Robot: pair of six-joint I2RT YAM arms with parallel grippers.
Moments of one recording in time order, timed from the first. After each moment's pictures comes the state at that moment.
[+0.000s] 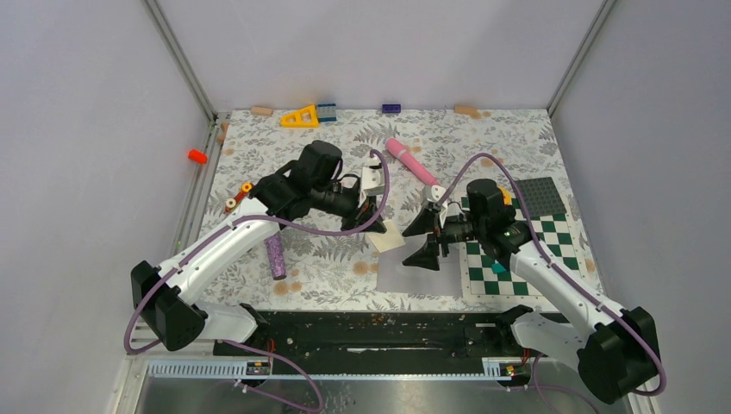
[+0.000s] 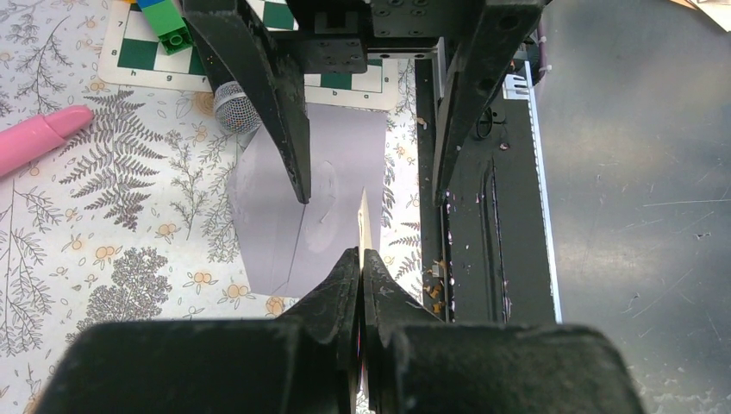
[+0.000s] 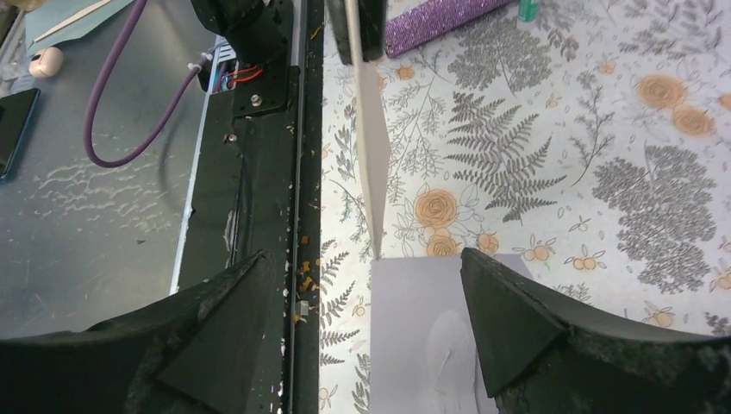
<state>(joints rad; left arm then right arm) -0.72 1.33 1.29 -0.62 0.83 0.35 0.46 1.06 0.69 -0.19 -1.06 -0.25</state>
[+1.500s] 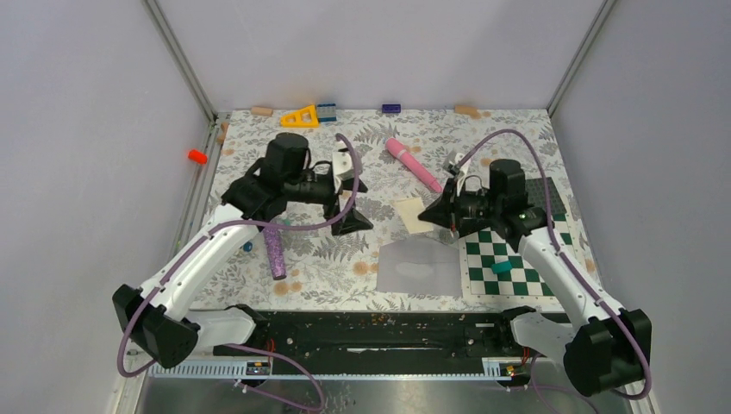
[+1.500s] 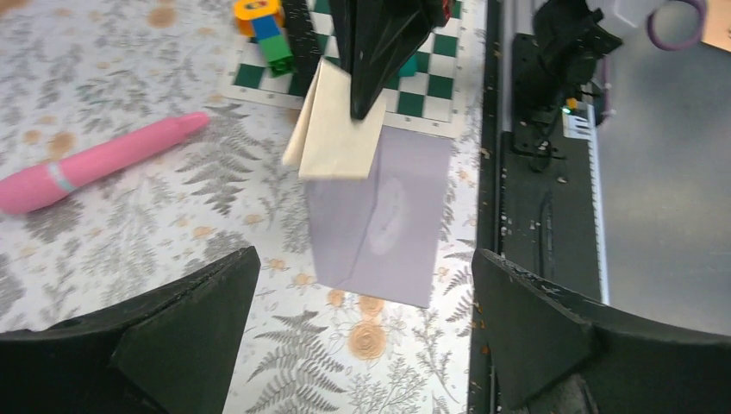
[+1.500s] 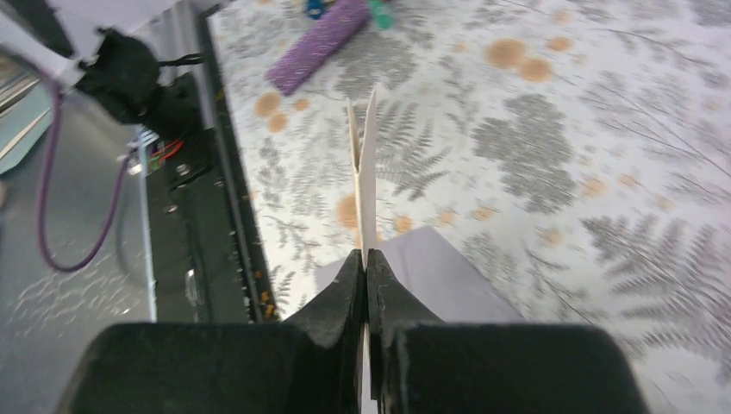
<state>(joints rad) -0.61 1.24 1.25 -0.54 0.83 0.32 0.30 1.08 0.77 -0.18 -0.99 -0.08</state>
